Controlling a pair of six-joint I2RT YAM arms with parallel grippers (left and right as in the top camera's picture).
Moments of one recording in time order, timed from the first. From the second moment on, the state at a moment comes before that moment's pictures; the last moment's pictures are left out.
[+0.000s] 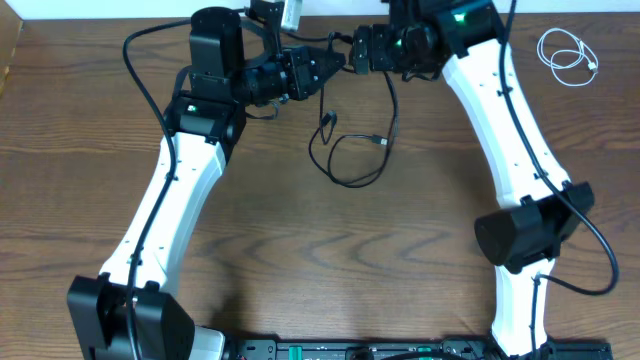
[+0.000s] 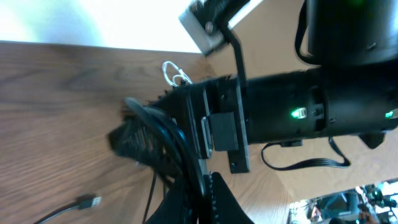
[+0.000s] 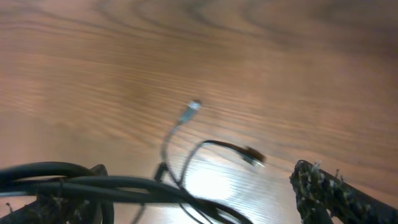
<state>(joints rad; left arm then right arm) -0.20 1.60 1.40 -0.18 0.88 -0.51 0.37 2.18 2.38 -1.22 -0.15 0.35</state>
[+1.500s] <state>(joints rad) -0.04 1.58 1.40 -0.45 1.18 -0.42 0.28 2.50 2.37 -0.94 -0.41 -0.39</state>
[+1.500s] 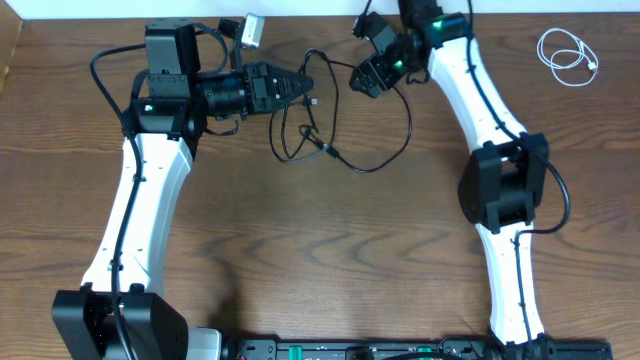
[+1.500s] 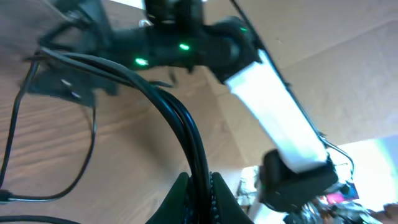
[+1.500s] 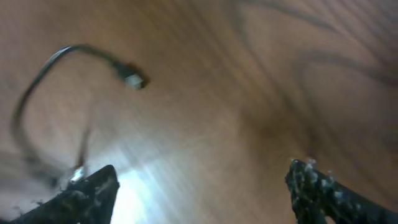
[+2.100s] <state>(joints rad) -0.06 1.57 1.40 -0.74 0.72 -0.41 0.27 2.48 2.36 -1.12 -0.34 -0.27</state>
